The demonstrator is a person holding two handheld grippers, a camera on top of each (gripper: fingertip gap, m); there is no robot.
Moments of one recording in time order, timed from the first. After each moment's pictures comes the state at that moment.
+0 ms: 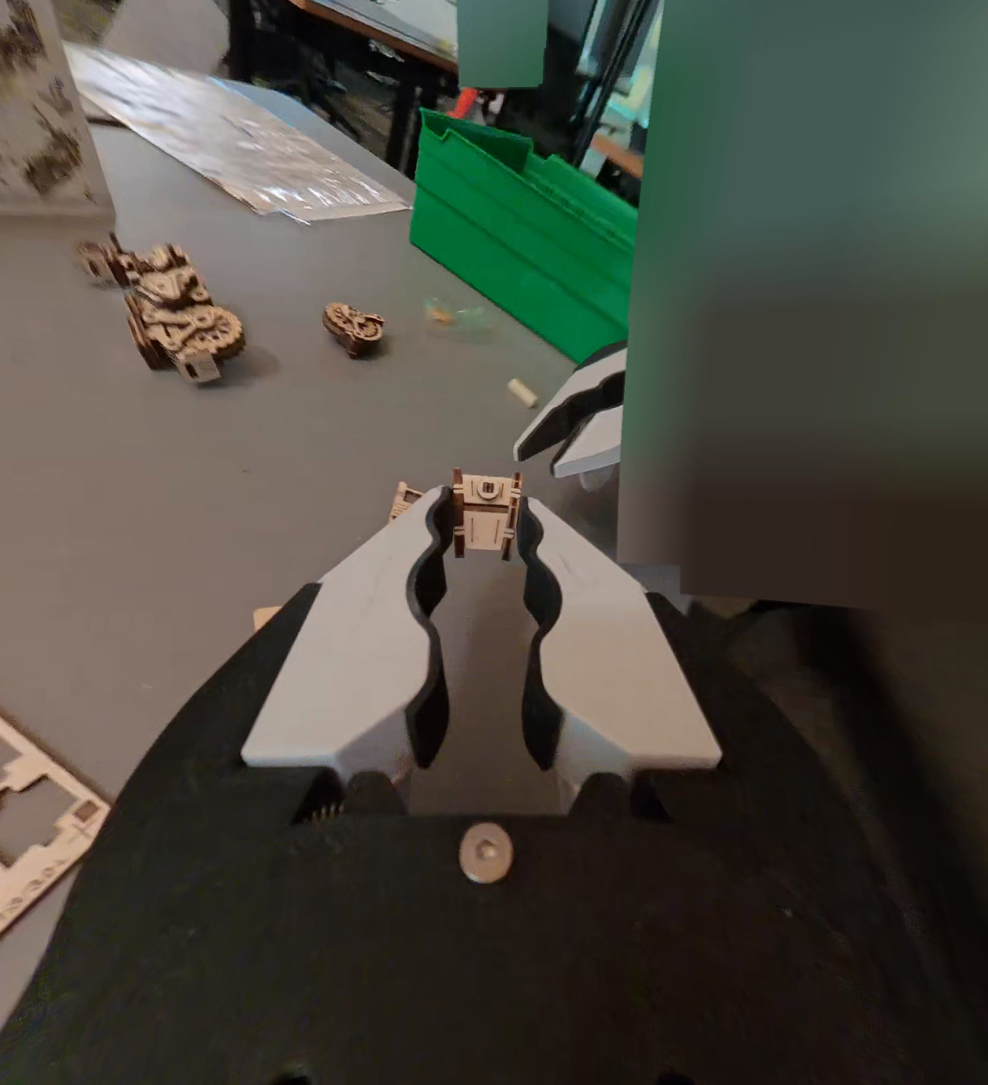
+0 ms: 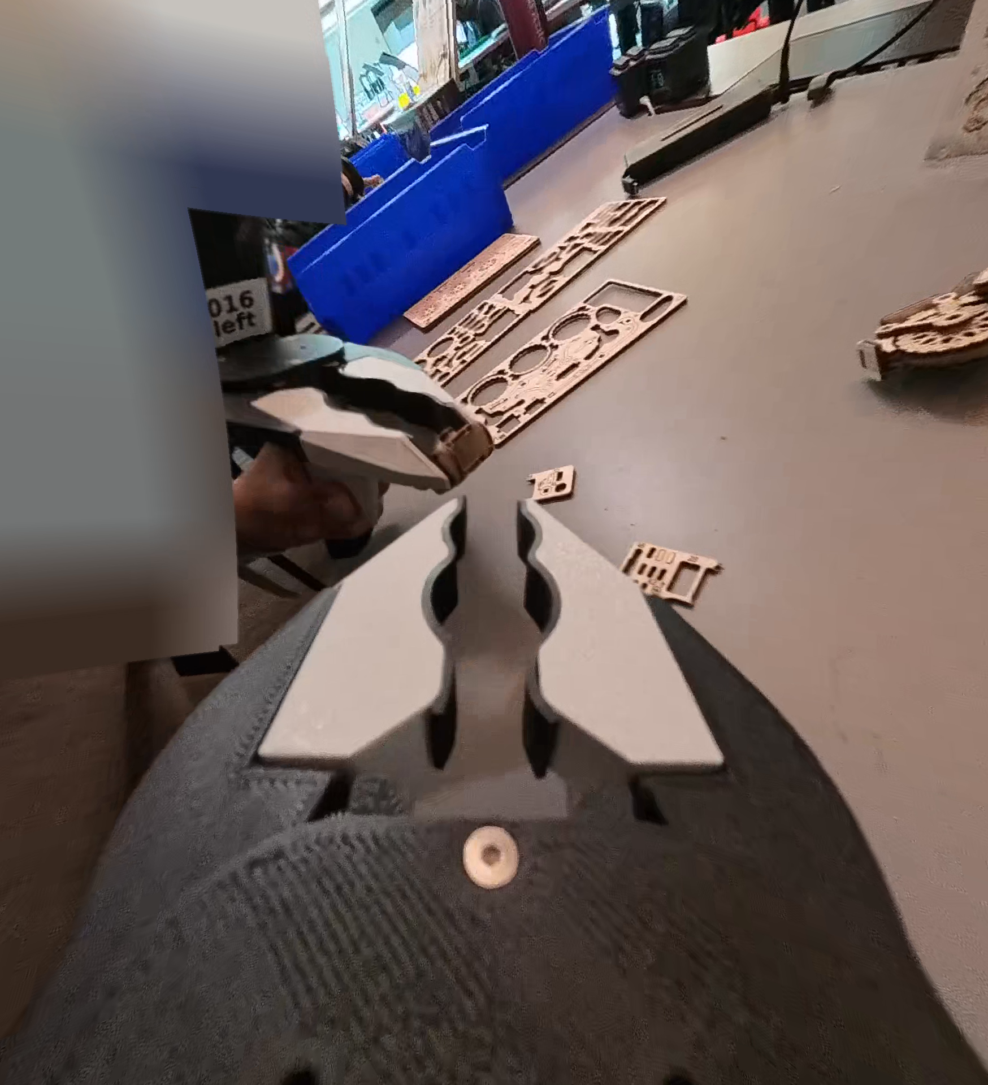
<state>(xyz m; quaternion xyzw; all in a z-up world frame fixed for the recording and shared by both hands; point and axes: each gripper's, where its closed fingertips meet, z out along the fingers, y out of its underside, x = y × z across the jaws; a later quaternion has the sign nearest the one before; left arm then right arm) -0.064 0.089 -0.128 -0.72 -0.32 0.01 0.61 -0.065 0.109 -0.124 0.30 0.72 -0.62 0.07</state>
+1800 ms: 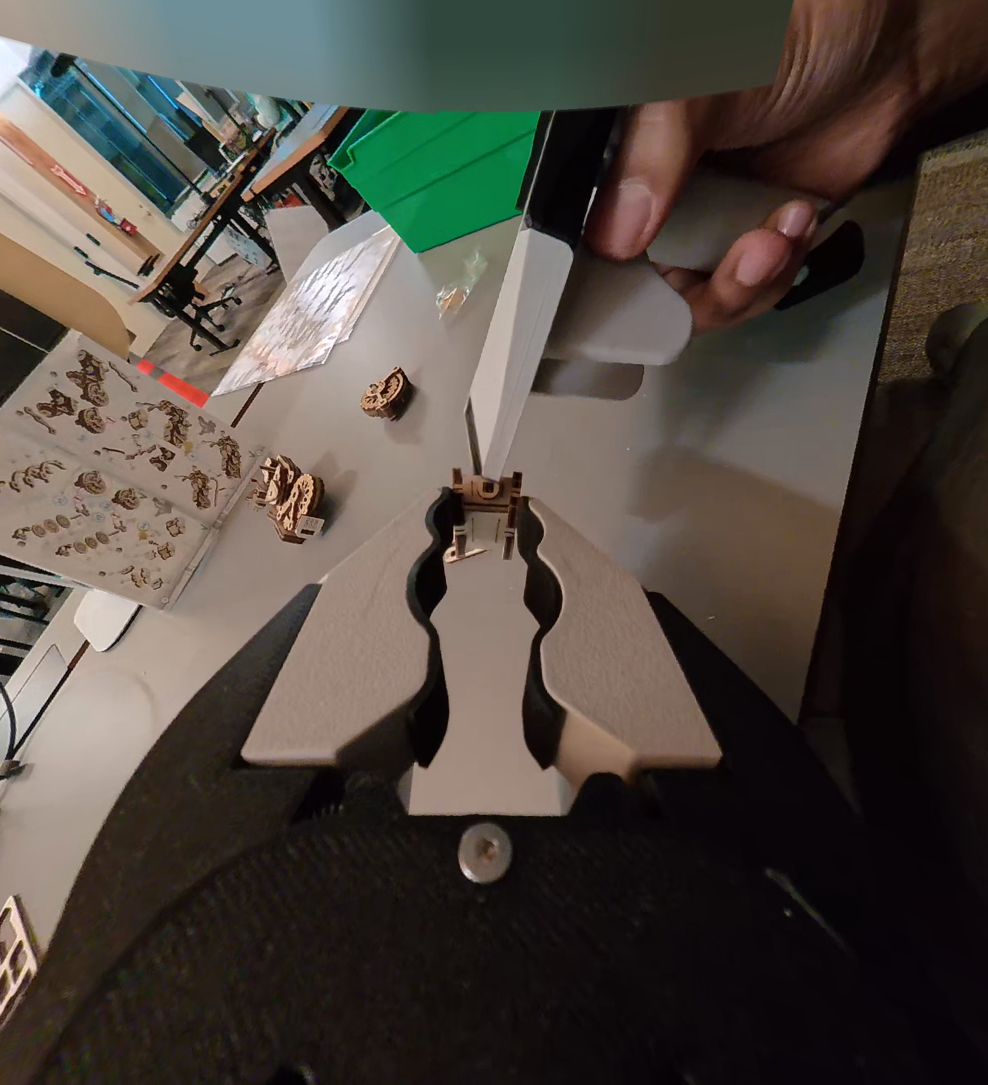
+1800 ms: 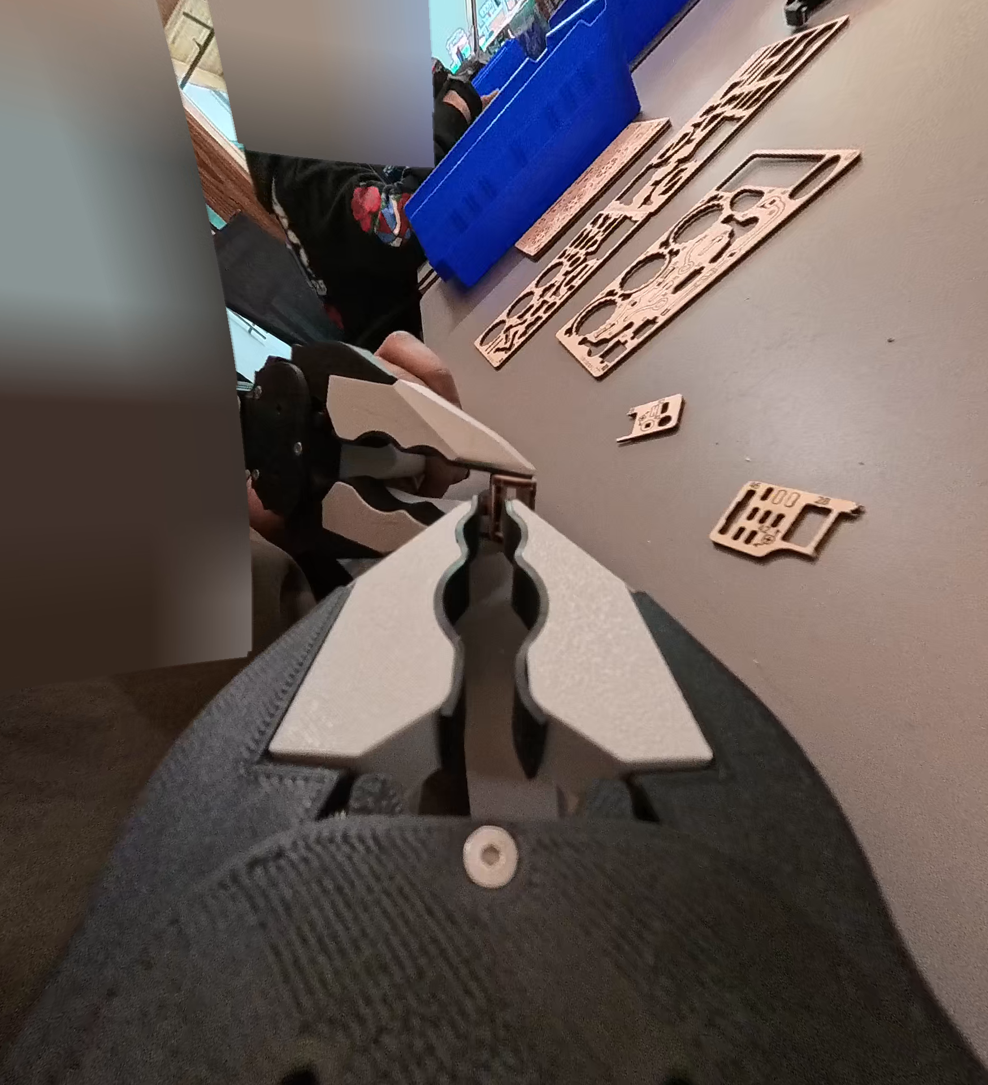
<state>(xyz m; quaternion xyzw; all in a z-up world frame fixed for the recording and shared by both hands) -0.038 0.118 -0.145 -0.82 -0.04 0.35 0.45 -0.035 0.106 -0.131 0.28 0.72 -0.60 0.22</state>
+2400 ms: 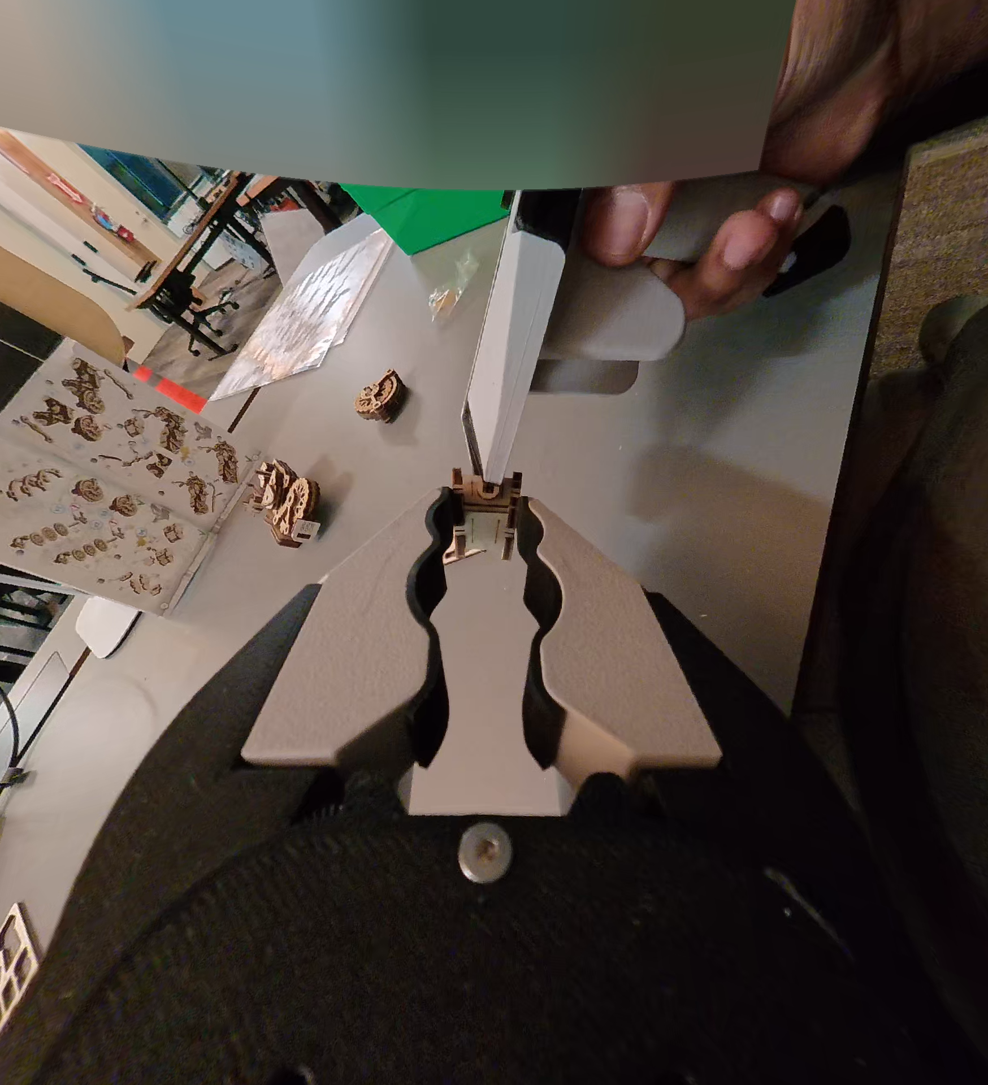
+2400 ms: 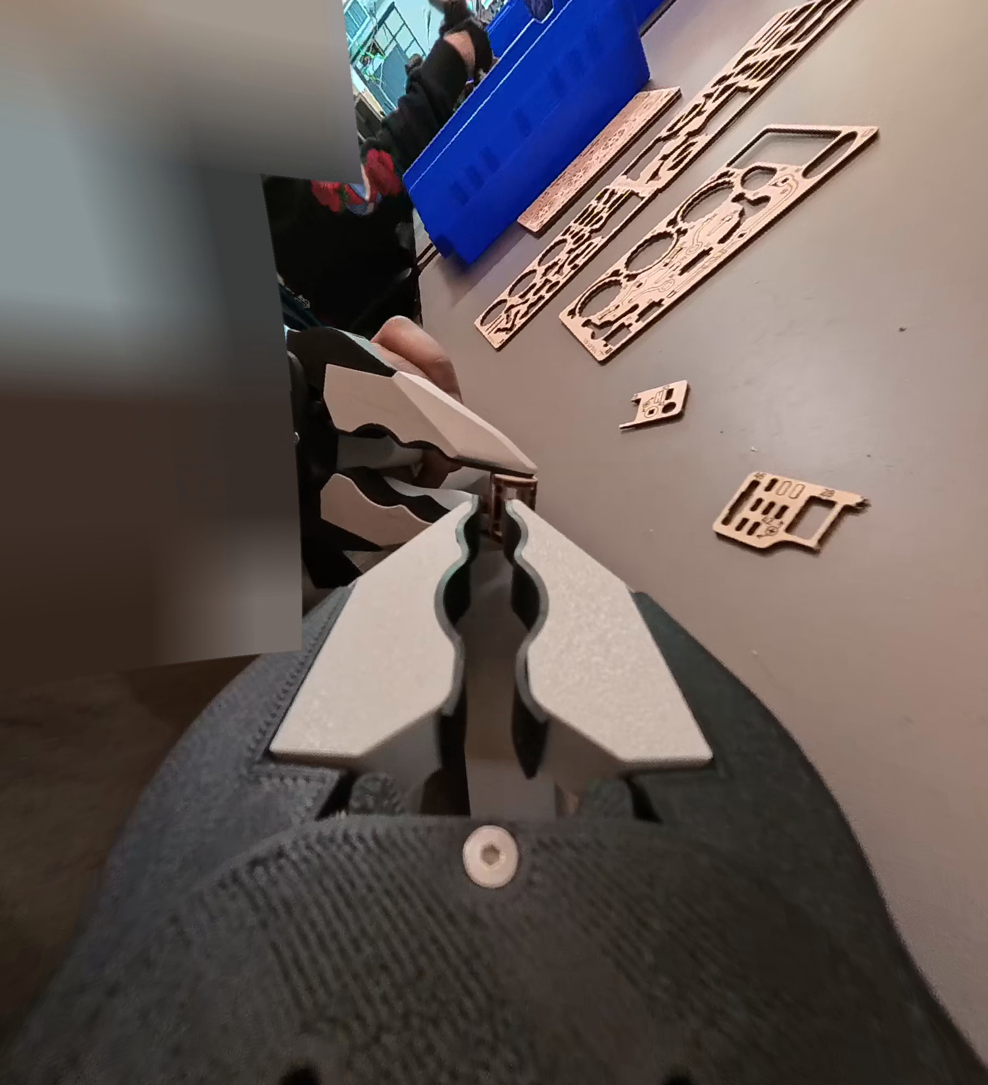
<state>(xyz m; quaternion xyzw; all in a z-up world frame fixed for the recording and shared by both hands) -0.036 0.120 -0.147 -0.82 -0.04 0.35 0.45 -0.031 0.107 -0.134 0.27 0.74 -0.58 0.22</state>
